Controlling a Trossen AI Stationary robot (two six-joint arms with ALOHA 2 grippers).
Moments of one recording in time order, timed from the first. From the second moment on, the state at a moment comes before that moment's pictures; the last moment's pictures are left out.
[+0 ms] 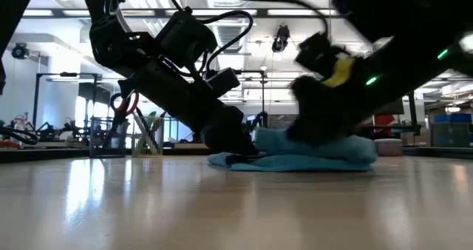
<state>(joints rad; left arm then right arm) -0.04 1.93 0.81 0.54 -0.44 -0.07 0.37 1.95 0.78 0.47 0.77 0.56</state>
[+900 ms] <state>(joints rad) -0.04 1.93 0.76 0.58 -0.43 -0.10 0.41 1.80 0.75 -0.25 0.98 1.03</state>
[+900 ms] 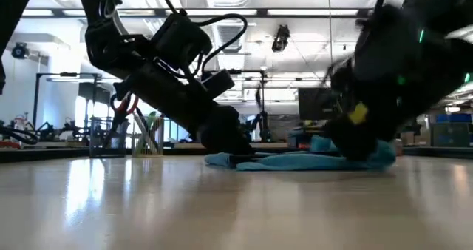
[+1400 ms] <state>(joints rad) -0.08 1.75 0.76 0.41 -0.63 -0.13 0.33 2.00 0.72 0.56 0.83 0.53</state>
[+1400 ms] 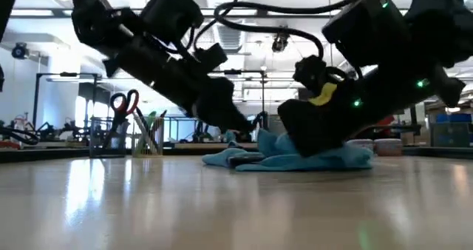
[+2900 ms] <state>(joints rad) -0.02 1.88 0.78 0.79 0.33 -0.27 0.40 1.75 0.56 0.38 0.81 0.58</state>
